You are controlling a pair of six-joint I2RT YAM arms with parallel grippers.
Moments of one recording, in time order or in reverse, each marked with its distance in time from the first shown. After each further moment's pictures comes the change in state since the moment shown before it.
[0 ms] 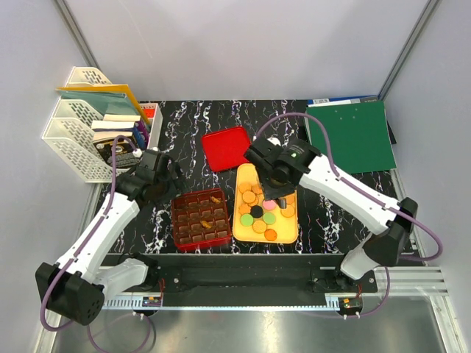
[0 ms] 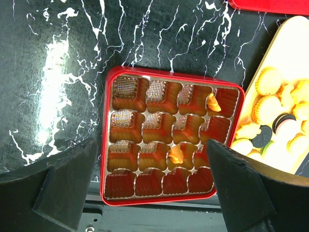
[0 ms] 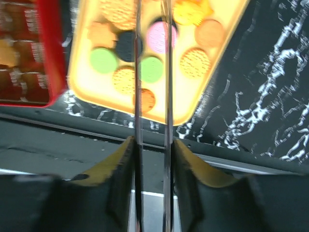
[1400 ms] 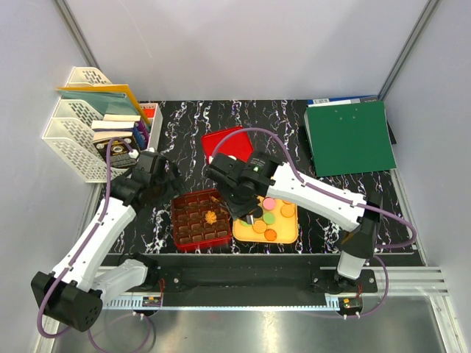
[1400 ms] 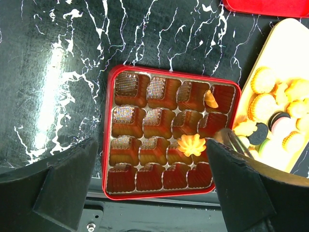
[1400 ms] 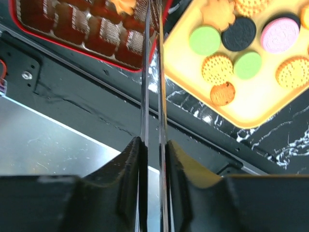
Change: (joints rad) left arm -0.005 -0.048 0.011 -0.034 -0.012 -0.006; right arm 0.203 0.180 0.180 0.022 -0.166 0.009
